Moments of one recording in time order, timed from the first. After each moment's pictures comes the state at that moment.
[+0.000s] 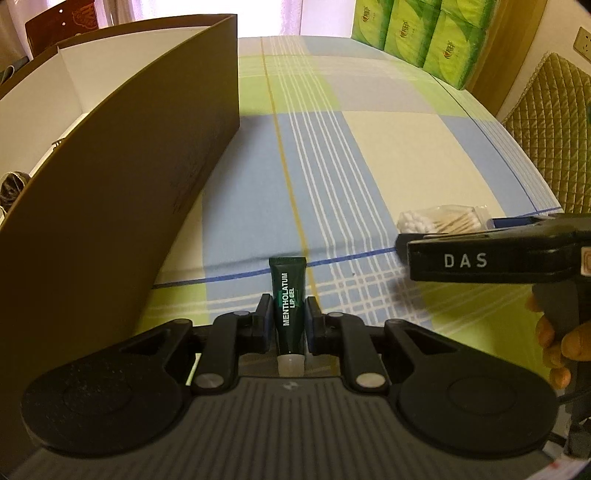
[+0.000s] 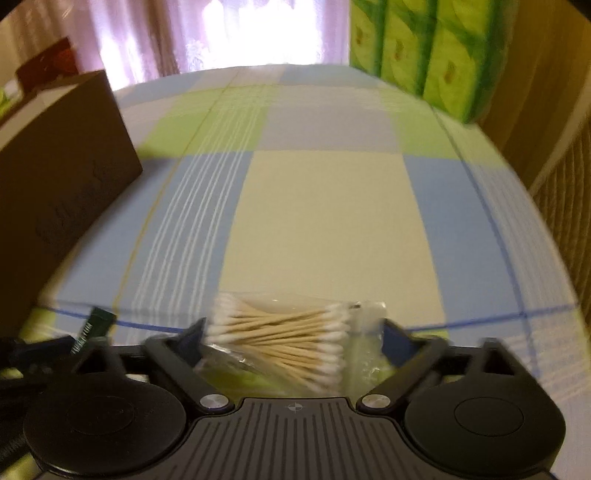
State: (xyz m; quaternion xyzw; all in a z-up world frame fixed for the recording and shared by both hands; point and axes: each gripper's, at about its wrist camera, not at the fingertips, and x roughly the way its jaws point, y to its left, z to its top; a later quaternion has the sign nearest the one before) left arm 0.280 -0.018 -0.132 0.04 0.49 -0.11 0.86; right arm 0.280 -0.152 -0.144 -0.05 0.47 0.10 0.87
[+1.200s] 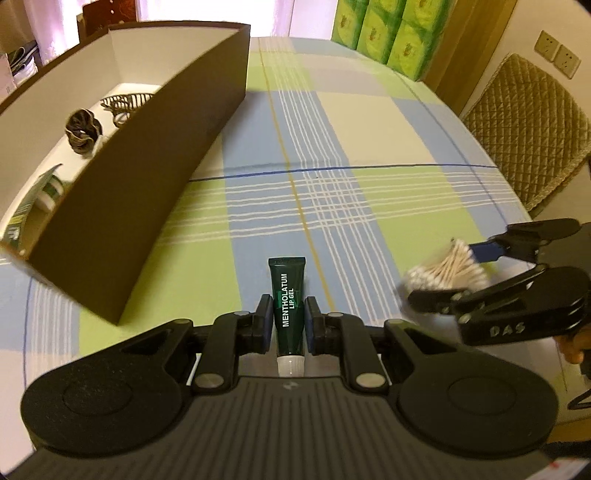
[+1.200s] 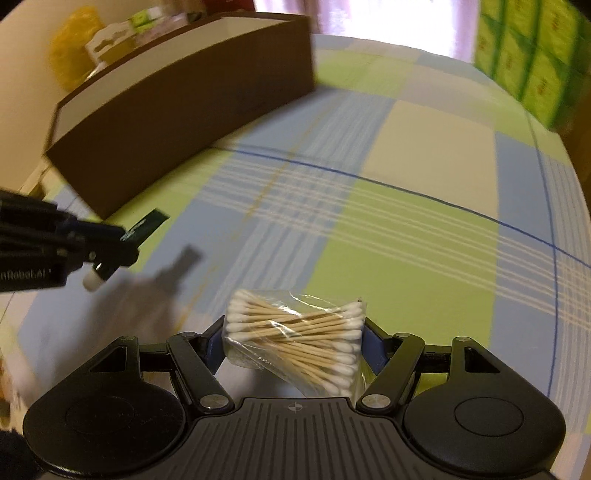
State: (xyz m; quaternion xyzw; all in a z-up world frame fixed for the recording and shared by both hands) left arm 0.144 0.025 -0.078 0.01 0.49 -0.14 0.86; right arm 0.133 -0.164 -0.113 -0.11 0.50 0.31 0.80
